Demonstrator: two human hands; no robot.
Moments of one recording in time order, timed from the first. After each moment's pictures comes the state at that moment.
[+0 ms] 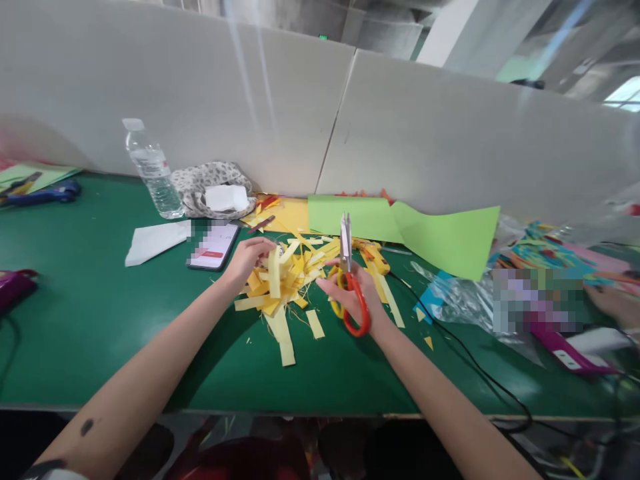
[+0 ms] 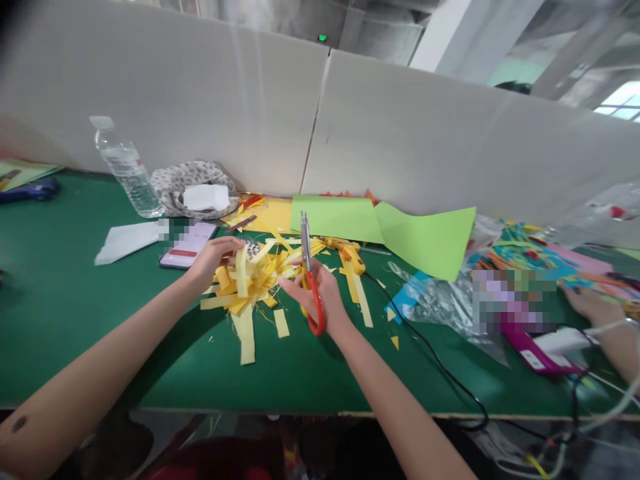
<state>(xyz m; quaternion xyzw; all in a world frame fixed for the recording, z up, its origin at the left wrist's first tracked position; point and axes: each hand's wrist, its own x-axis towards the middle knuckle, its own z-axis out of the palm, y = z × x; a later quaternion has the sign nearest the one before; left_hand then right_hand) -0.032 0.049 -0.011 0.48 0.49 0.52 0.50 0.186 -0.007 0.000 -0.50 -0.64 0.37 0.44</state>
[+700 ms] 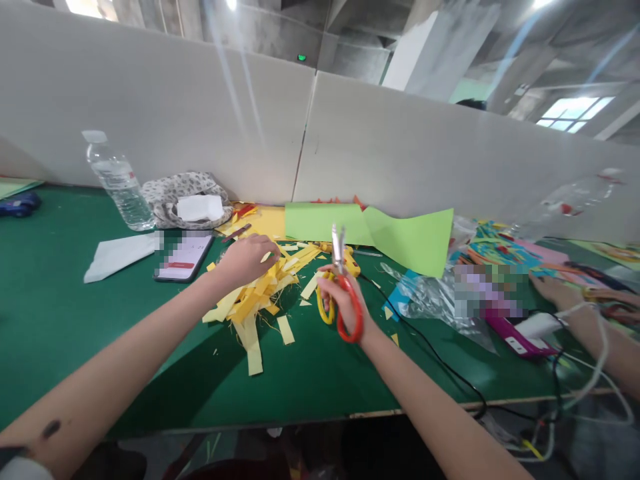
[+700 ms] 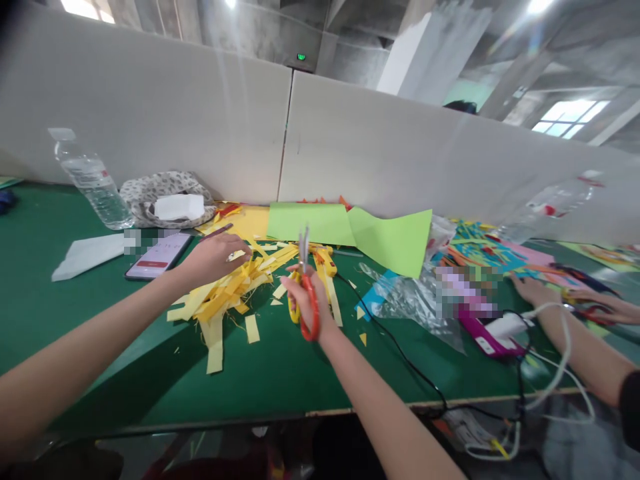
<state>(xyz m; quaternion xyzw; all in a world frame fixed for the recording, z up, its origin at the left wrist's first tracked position) 0.006 0.057 0.022 0.87 0.44 0.21 0.00 0.218 -0.014 0.004 -0.51 -0.53 0.43 0.52</state>
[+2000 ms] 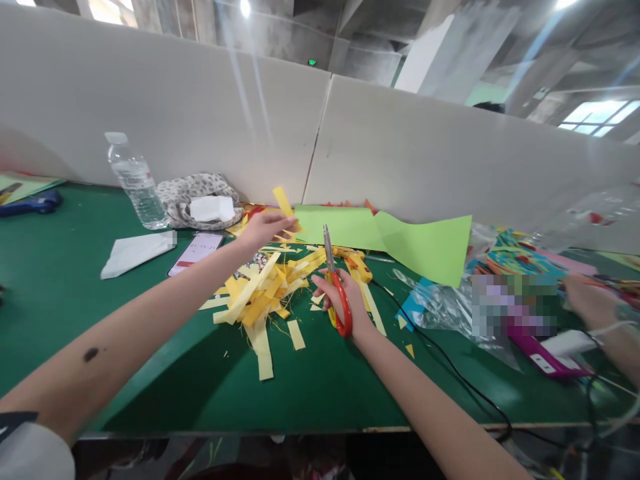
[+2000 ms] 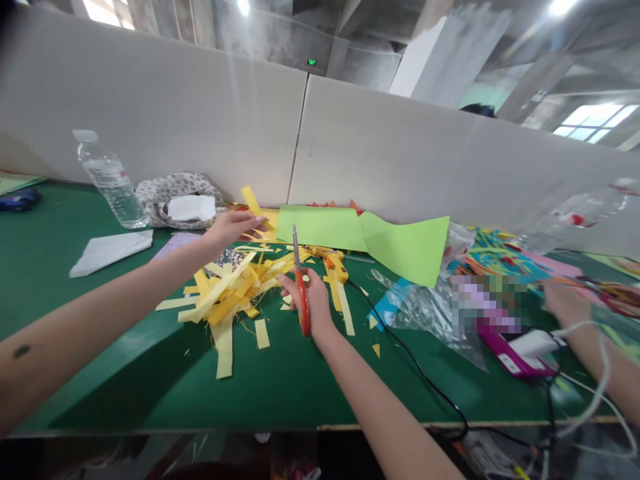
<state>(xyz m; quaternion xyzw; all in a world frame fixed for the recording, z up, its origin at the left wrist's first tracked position) 0.013 0.097 0.042 0.61 0.44 0.45 0.47 0.198 0.004 -0.006 -0.58 -0.50 0.42 0.48</state>
